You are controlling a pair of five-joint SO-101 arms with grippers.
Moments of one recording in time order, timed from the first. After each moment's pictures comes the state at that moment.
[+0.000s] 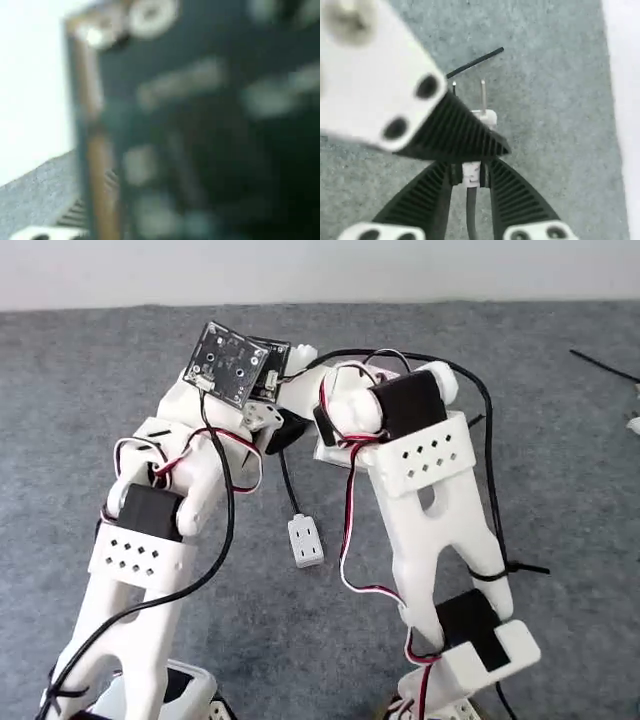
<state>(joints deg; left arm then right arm) 10.7 -31.7 27.2 42.8 -10.9 -27.3 3.2 -36.6 100.7 53.8</state>
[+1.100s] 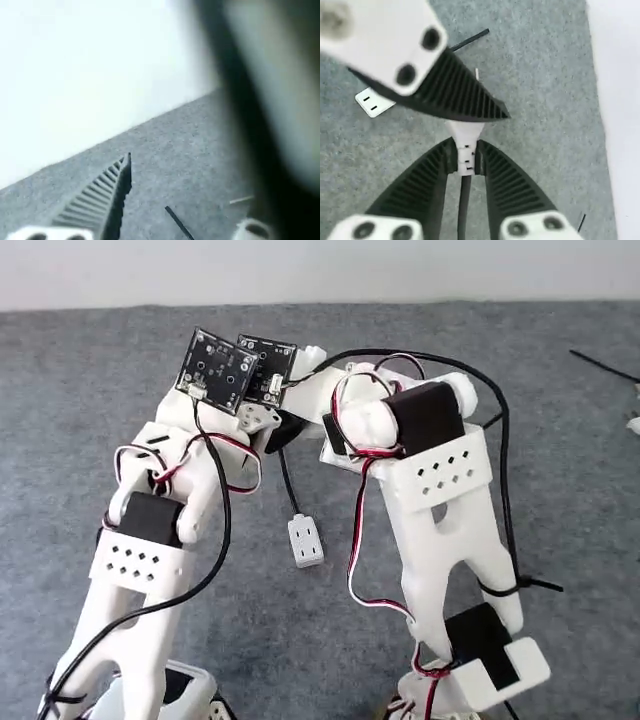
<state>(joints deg) 10.7 -32.7 32.6 36.1 -10.6 -27.2 -2.0 -35.3 100.7 52.0</state>
